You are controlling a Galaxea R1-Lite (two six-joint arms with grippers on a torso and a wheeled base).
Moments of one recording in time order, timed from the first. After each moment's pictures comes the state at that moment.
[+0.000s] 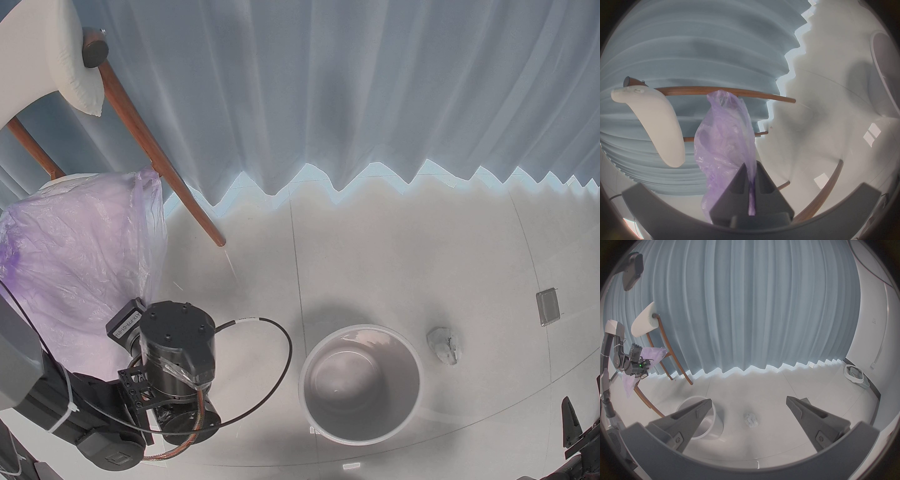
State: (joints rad) left arm -0.81 1.79 -0.51 -0.99 1.42 0.84; right arm 0.00 0.02 -0.02 0.00 -0.01 0.01
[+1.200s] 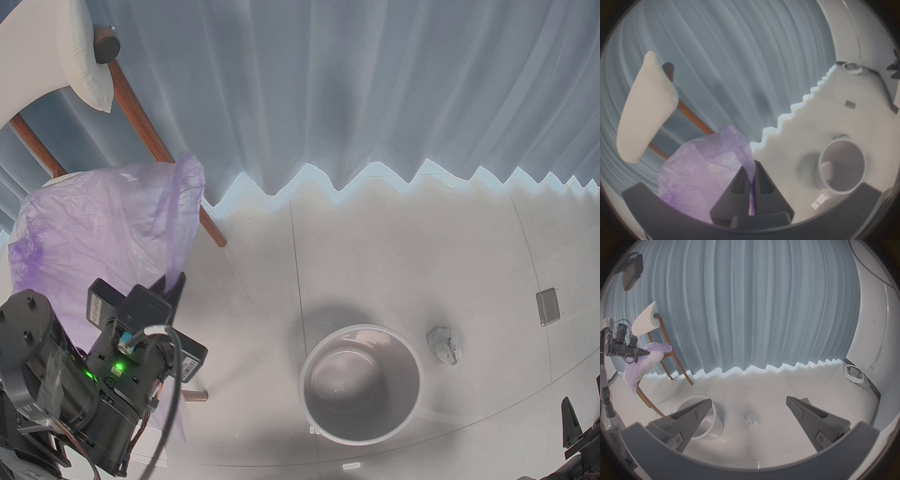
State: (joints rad) left arm -0.96 1.42 -0.43 -0.98 0.84 0.60; right arm 0.00 0.02 -0.02 0.00 -0.01 0.01
